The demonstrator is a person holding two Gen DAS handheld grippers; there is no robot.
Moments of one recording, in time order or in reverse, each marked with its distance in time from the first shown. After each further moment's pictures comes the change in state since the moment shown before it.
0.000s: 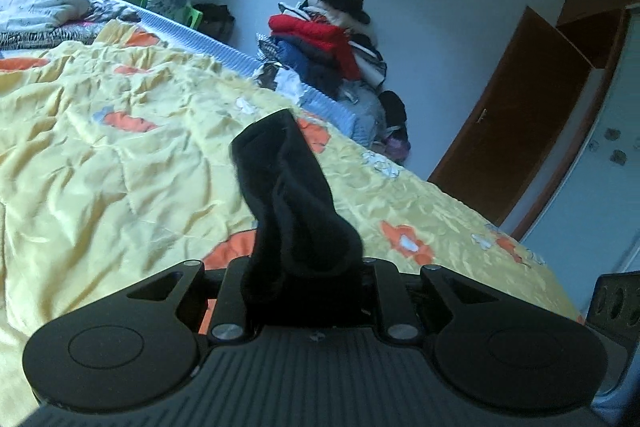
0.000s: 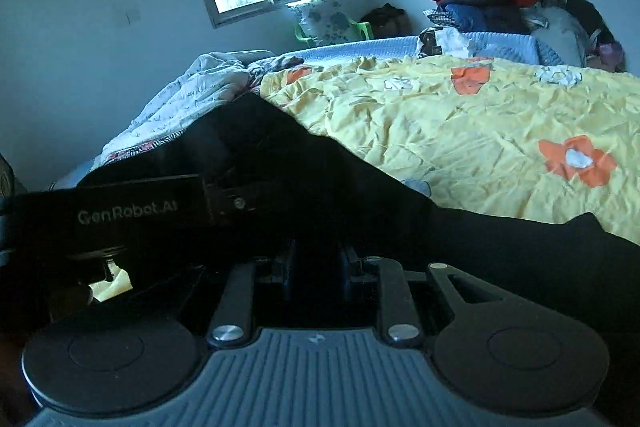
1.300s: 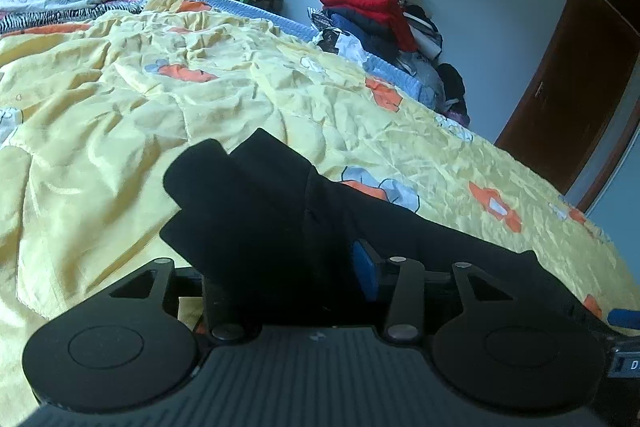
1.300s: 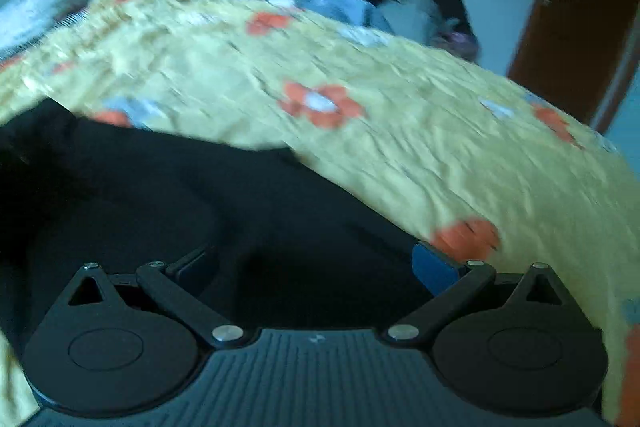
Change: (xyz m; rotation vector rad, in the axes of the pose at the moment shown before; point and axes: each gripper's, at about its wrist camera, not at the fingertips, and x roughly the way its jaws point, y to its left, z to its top) left arm 0.038 0.041 -0.028 0.015 0.077 0.178; right arm -0.056 -0.097 -0.012 -0.074 0.215 -0.579
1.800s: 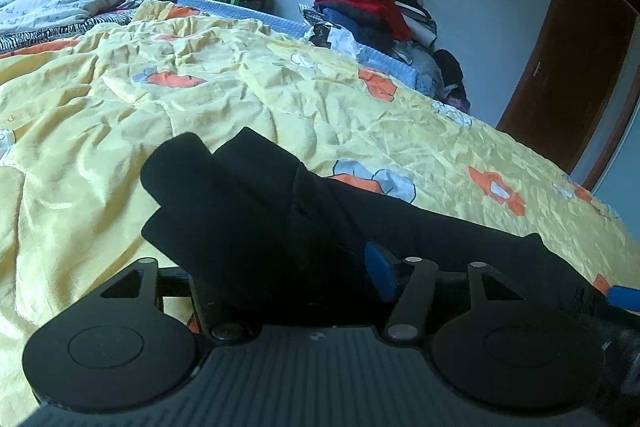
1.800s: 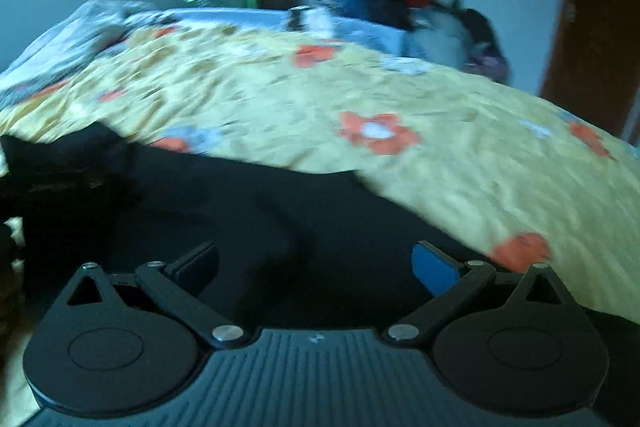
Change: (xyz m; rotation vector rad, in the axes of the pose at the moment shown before) left arm 0.002 -0.011 0.000 0.065 0.013 0.014; right arm -0.015 0.039 -0.003 -0.020 -0.117 0.151
